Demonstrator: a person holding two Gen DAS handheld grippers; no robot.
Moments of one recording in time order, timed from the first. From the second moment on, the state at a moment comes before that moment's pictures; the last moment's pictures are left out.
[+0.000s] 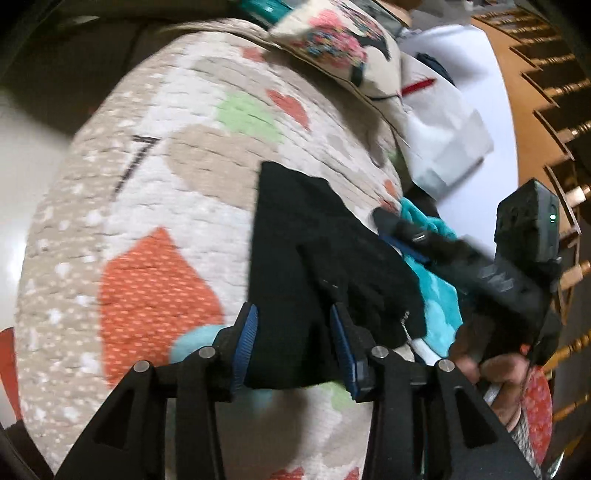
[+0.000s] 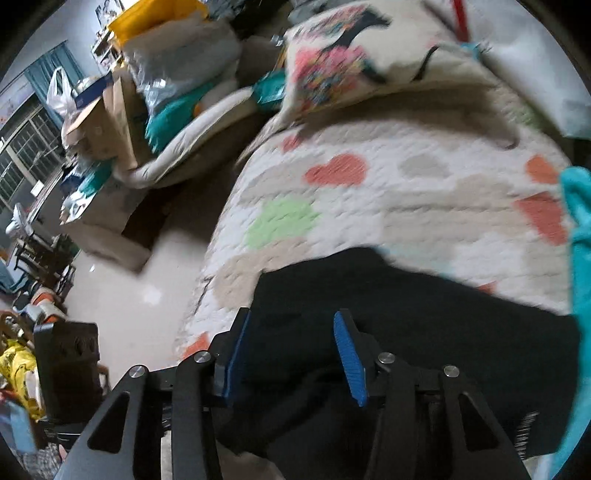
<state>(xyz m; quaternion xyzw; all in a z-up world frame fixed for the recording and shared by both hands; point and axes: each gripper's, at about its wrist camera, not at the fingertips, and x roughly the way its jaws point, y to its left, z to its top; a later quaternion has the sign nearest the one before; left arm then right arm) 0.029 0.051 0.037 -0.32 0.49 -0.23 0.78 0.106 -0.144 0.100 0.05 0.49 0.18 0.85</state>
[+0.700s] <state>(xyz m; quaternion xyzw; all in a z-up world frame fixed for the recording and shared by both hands) 0.035 0.064 0.033 -0.34 0.49 -0.21 0.78 0.049 -0.176 0.073 0.03 0.51 0.04 0.86</state>
